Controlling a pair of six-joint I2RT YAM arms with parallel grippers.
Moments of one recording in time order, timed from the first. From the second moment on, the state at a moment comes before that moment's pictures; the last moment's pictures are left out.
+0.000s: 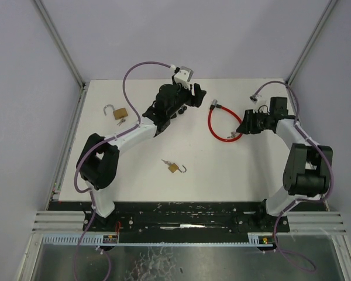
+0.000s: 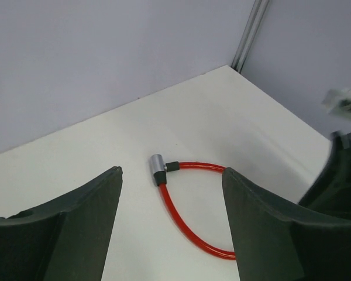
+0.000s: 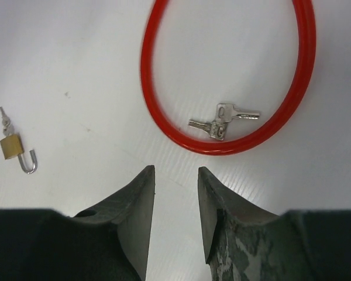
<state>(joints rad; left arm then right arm) -0.59 1.85 1.40 0.44 0.03 -0.18 -0.10 1.68 1.08 -0.38 -0.65 -0.13</state>
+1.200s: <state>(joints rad) -0.35 2.04 1.67 -0.25 -0.07 -0.77 -0.10 1.27 1.08 -0.58 -0.83 -0.46</state>
